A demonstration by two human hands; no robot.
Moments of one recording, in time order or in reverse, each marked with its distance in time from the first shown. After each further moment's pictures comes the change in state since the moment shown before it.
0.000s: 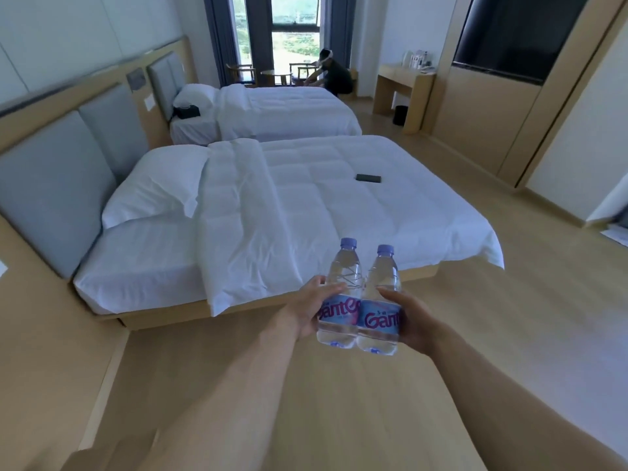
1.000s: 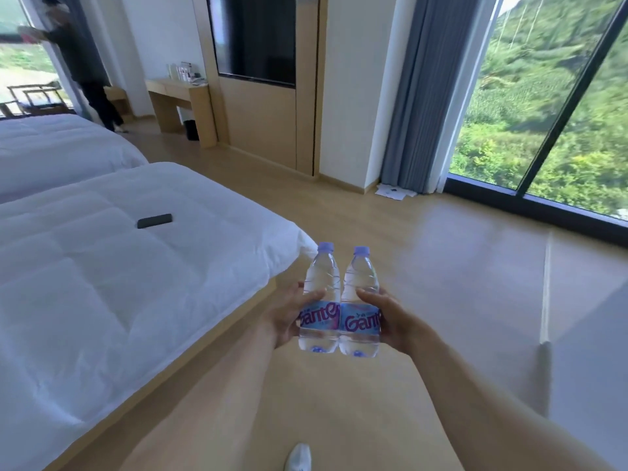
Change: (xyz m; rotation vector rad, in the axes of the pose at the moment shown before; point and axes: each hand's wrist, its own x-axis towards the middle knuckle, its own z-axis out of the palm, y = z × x) left_hand 0.253 -0.007 0.369 0.318 -0.593 -0.068; right_hand -0.075 -0.098 -0.356 0.180 0.581 -0.227
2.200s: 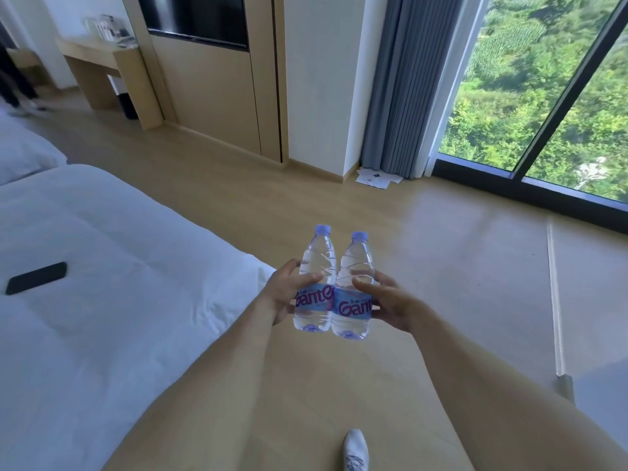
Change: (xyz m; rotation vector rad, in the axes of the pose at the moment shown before) left_hand 0.458 0.132 -0.032 0.070 0.029 -0.073; right_hand 0.378 -0.186 -0.144 -0.074 0.067 0.034
